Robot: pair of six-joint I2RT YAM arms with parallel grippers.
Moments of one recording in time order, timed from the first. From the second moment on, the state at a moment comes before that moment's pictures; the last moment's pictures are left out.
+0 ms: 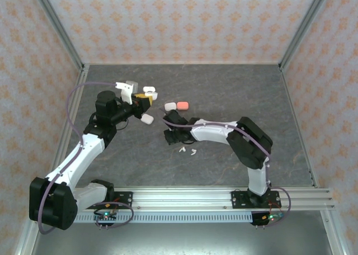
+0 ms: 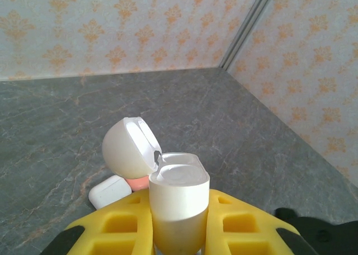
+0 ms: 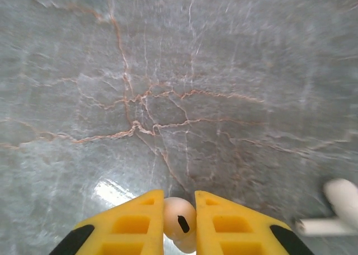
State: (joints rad) left arm -0.18 1.11 0.76 0.09 0.50 -0.25; right arm 0.90 1.85 1.19 -0.34 0.04 0.48
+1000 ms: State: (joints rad) left arm -0.43 1.19 0.89 0.08 0.73 -0.09; right arm 0.90 1.17 1.17 -0.27 0.26 0.24
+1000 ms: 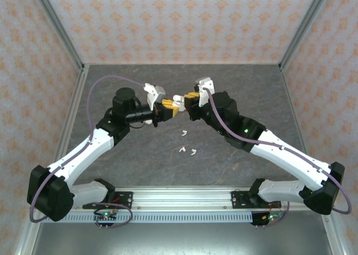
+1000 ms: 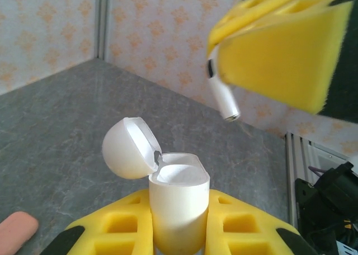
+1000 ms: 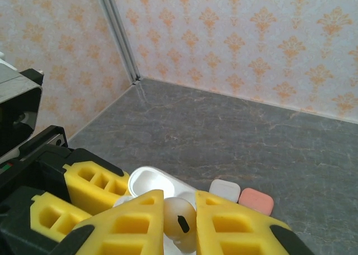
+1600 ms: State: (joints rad) left arm -0.44 1.20 0.89 0.08 0.74 -0.09; right arm 0.90 1.24 1.19 -0.28 0.21 0.23
